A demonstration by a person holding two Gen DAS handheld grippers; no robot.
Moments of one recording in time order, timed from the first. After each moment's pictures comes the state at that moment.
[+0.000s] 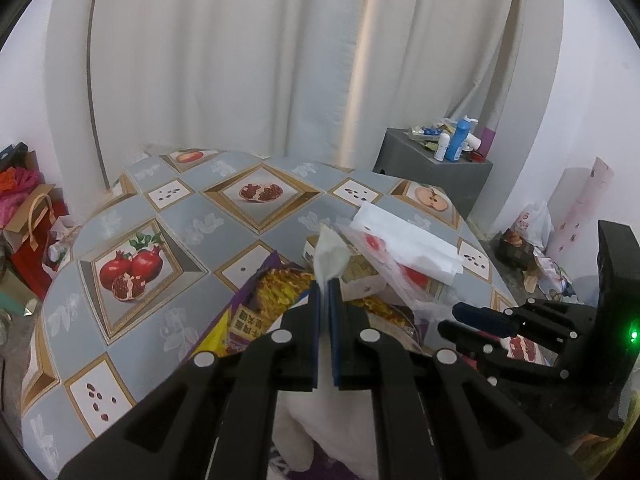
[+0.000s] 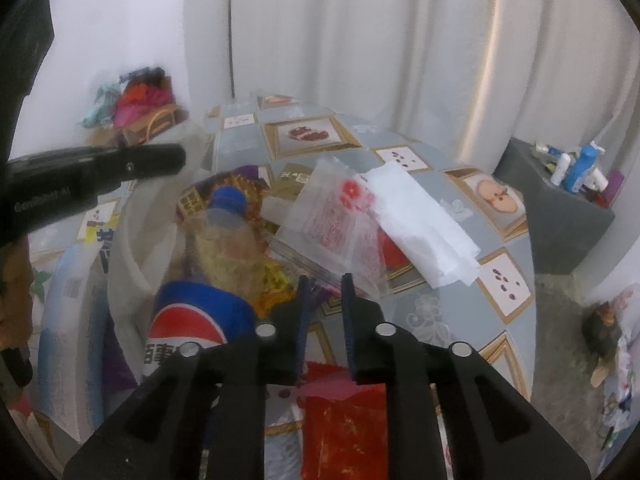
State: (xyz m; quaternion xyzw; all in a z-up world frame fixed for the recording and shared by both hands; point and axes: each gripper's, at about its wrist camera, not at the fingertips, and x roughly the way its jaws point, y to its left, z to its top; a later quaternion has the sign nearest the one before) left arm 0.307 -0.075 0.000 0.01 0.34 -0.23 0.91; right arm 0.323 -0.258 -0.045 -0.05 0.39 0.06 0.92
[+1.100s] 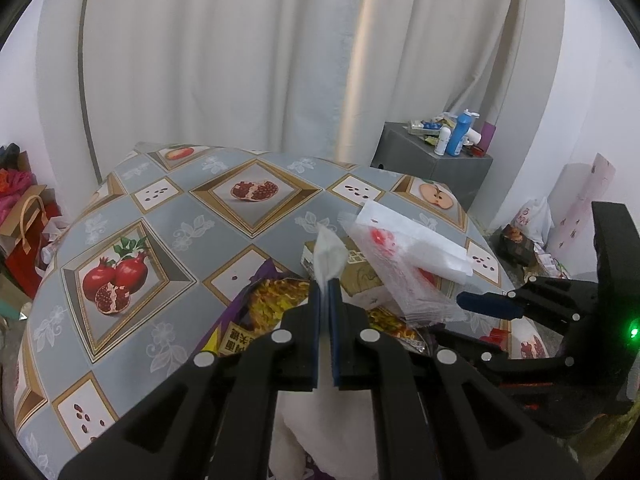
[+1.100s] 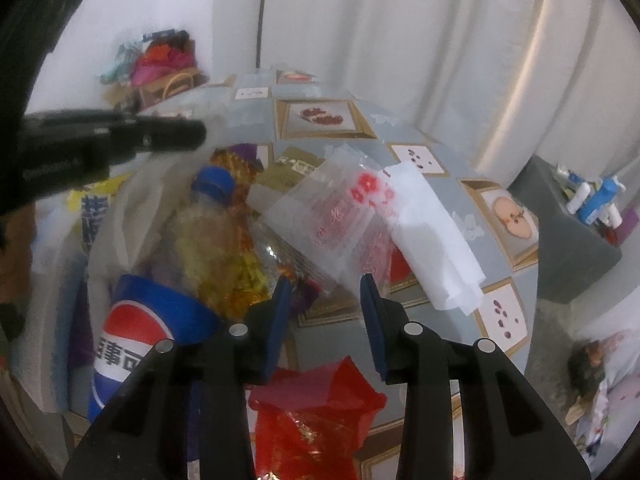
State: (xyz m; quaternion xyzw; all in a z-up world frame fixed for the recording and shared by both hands) left arm 0.327 -0.085 -0.013 0.01 0.35 -0.23 0.91; right arm 0.343 -0.262 -0.053 -0.12 0.42 0.09 0.90
